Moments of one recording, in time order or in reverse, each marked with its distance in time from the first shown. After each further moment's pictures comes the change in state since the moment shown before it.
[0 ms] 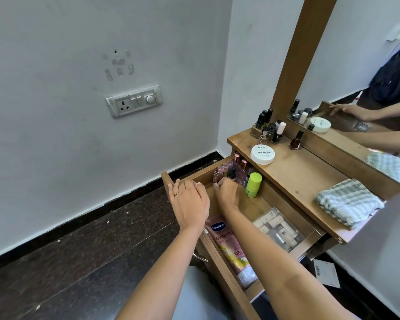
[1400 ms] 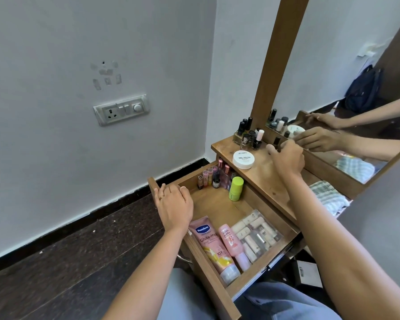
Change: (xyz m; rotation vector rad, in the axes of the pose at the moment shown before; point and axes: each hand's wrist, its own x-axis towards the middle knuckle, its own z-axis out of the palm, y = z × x) left_hand 0.000 0.001 0.000 -0.038 0.035 0.012; right_hand 0.057 0.043 -0.215 -0.047 0.437 0.072
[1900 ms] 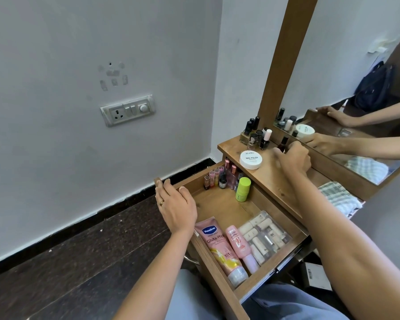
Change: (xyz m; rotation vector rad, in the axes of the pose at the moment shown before) left_hand -0.003 0.004 -0.004 -0.200 0.123 -0.162; right_hand 0.014 0.006 0.019 -0.082 -0.066 0.110
